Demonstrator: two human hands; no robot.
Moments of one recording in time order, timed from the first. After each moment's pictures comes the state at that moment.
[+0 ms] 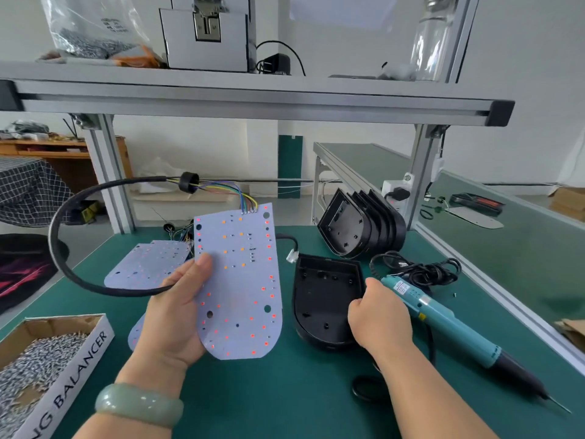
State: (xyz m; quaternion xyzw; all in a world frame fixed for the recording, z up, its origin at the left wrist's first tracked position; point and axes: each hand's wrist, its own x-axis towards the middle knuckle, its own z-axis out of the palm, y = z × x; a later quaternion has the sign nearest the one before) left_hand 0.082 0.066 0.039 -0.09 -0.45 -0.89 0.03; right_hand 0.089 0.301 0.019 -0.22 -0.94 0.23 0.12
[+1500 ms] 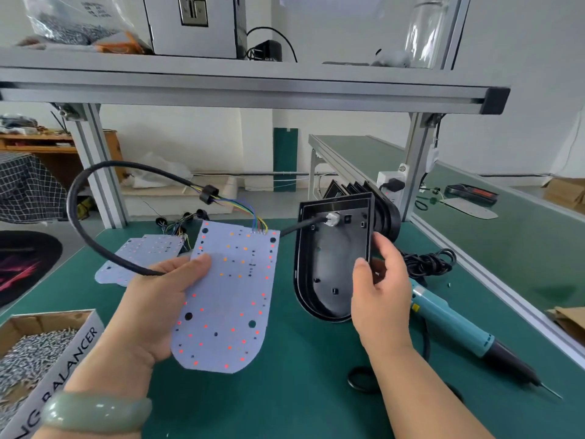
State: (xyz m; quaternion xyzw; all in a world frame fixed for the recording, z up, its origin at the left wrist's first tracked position) left_hand 0.097 0.054 0.065 0.00 -0.61 -0.79 0.00; right_hand 0.106 0.291 0.027 -0.06 -0.72 0.59 0.36
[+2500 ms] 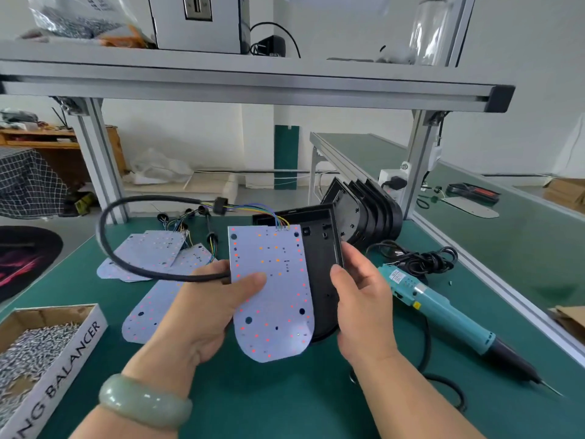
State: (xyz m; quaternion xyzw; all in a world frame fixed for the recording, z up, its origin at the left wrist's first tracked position) left_hand 0.096 0.094 0.048 -0.02 -0.62 -0.78 -0.03; right_hand 0.109 0.262 0.024 -0.03 -0.55 0.79 0.25
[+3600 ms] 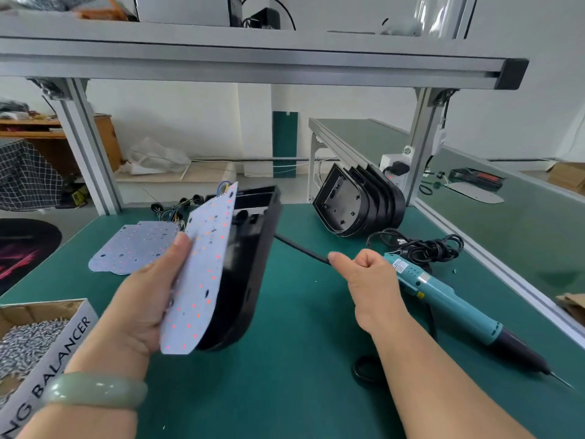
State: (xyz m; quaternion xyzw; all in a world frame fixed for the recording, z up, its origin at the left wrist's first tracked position) left_hand 0.089 0.051 0.052 0.10 -0.59 -0.80 -0.03; right_hand 0.072 0.299 0.011 -0.14 -0.66 0.71 0.19
